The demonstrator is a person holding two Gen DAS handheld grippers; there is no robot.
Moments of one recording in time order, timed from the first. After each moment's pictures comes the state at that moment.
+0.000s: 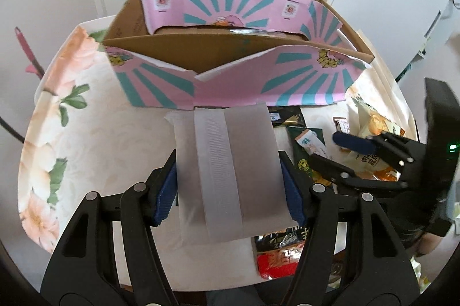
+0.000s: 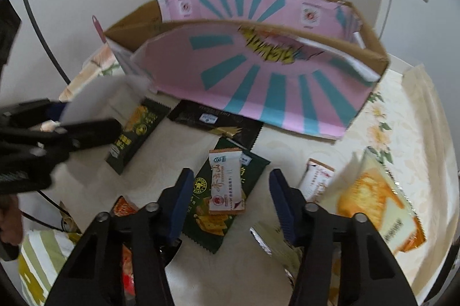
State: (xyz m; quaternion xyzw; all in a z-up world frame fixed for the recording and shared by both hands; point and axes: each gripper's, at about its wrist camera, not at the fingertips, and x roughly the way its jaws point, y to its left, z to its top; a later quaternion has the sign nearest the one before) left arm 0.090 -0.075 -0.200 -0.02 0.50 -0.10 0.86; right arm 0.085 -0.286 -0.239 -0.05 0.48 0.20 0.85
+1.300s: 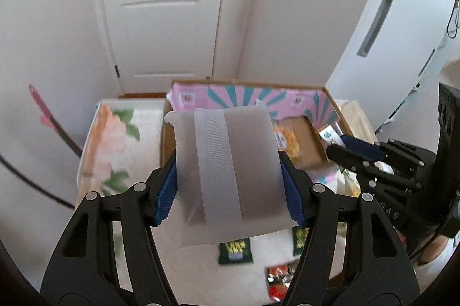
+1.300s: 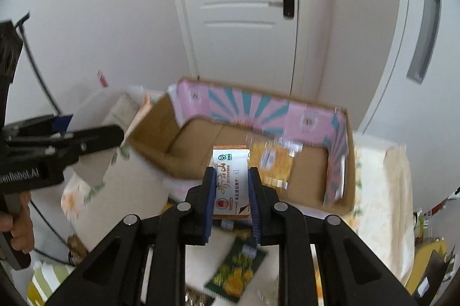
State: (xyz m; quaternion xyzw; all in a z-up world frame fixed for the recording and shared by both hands) left arm 0.168 -0.029 -0.082 -0.03 0.43 -0.11 0.90; right arm 0.138 -0.256 -0.109 -0.04 0.42 0.18 0.89
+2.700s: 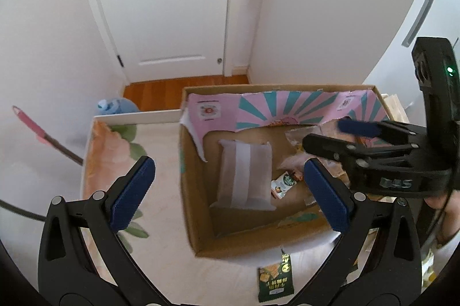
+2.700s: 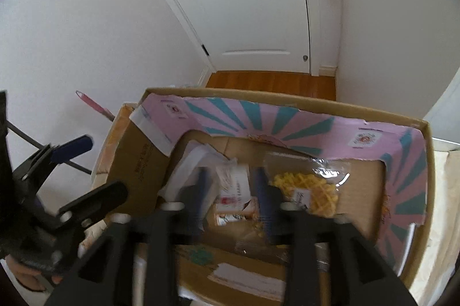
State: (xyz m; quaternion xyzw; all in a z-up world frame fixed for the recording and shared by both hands) left arm 0.255 -0.016 -0.129 0.01 0.48 -0.09 0.87; right arm 0.284 -0.228 -0.170 0.07 0.53 0.21 0.82
